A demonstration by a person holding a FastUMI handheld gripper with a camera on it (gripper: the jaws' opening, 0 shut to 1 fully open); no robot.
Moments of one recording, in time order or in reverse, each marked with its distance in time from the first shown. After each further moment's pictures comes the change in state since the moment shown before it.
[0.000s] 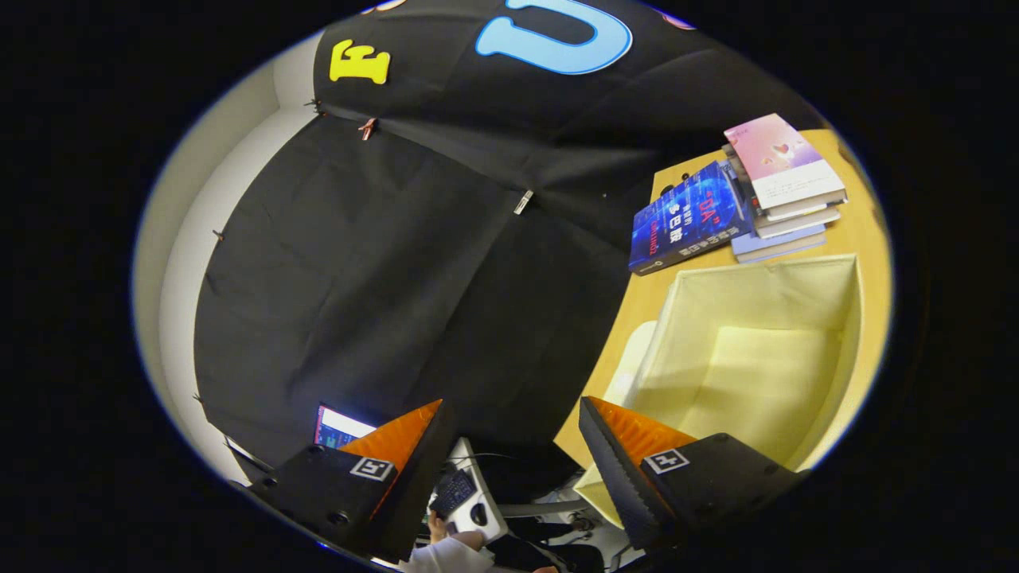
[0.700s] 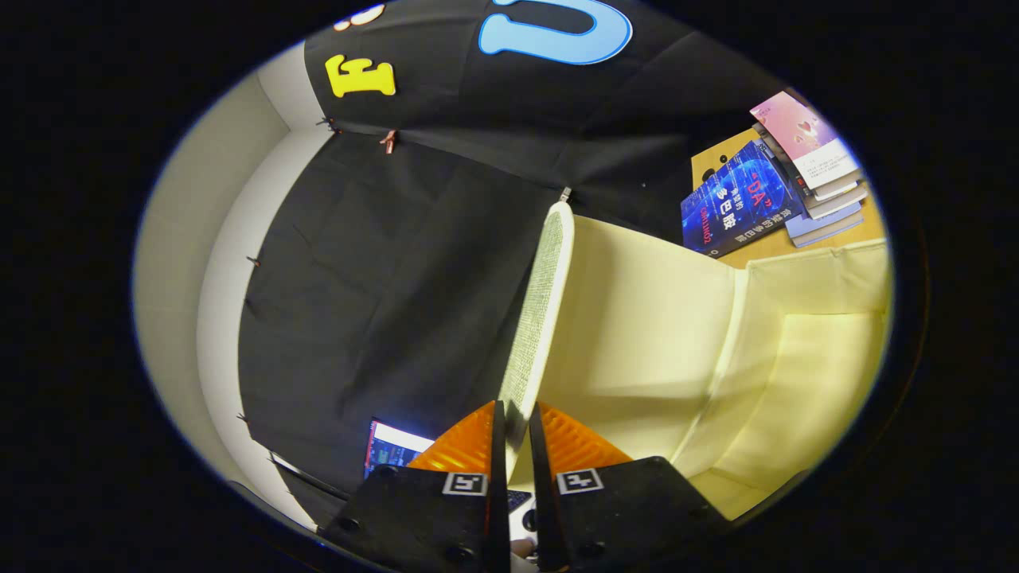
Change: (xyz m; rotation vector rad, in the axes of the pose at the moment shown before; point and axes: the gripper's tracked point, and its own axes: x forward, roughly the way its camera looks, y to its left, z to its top) arm 0.037 0.042 0.005 0.107 0.030 0.155
